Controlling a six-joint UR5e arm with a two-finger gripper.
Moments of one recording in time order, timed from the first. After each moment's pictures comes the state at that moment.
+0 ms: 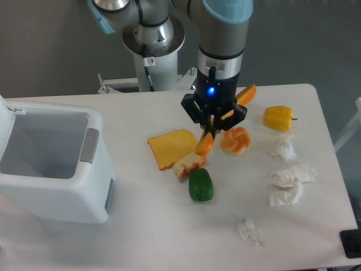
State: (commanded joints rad) arm 2.53 -1.73 -1.45 -1.29 1.42 0.85
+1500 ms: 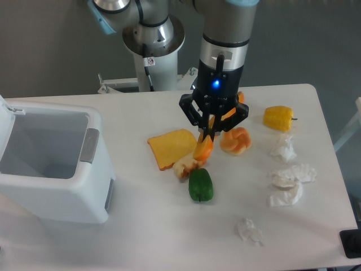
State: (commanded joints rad) arm 2.54 -1.73 -1.41 -1.15 1.24 0.58
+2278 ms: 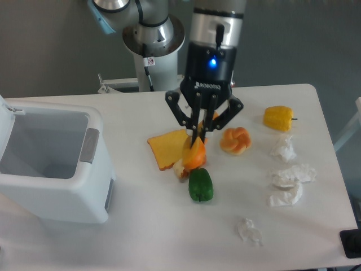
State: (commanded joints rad) arm 2.52 -1.67 -1.41 -0.97 1.05 0.37
